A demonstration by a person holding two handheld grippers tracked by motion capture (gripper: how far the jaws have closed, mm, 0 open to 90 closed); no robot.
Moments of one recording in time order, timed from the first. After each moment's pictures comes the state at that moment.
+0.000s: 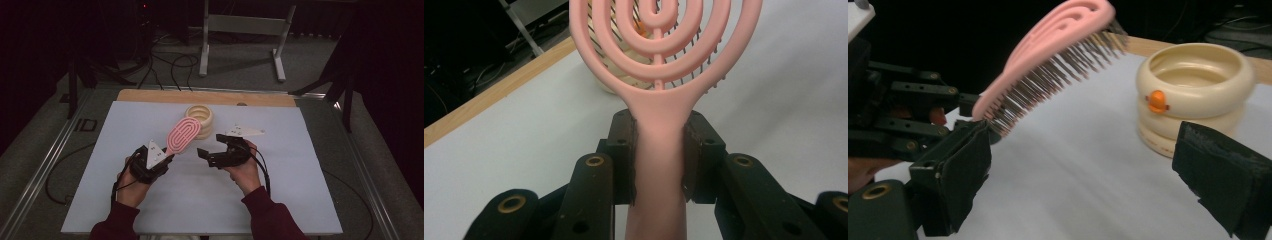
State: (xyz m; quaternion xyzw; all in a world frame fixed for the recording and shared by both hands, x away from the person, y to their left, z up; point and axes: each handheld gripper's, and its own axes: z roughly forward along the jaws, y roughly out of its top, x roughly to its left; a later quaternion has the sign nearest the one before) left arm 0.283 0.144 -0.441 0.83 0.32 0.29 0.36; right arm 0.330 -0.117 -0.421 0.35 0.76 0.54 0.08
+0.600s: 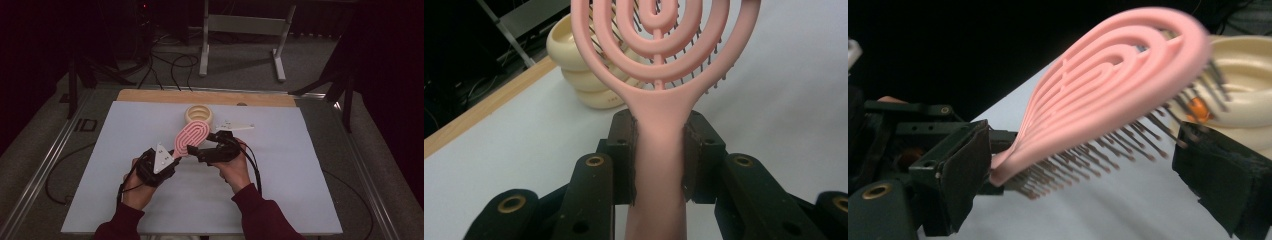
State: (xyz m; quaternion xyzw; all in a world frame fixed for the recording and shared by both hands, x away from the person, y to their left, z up) left arm 0.275 0.127 -0.438 0.83 0.30 0.29 0.37; right arm 0.338 -0.093 -0.417 0.38 0.75 0.54 0.04
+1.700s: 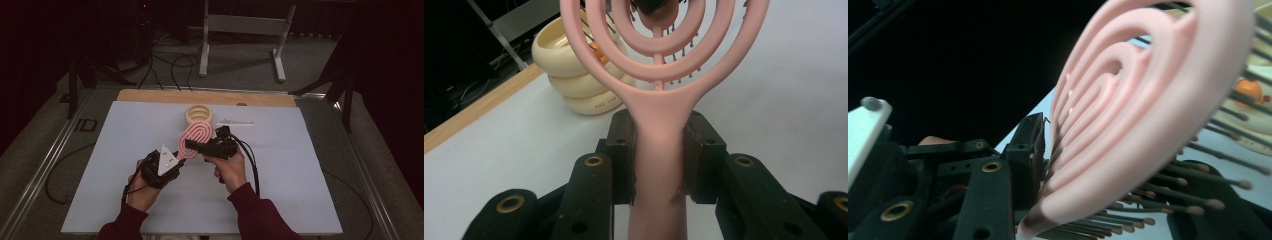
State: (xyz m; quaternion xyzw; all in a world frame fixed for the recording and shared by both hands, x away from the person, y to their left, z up) left arm 0.275 0.119 -0.443 0.83 0.30 0.28 0.38; right arm 0.347 -0.089 -0.420 0.41 0.71 0.56 -0.05
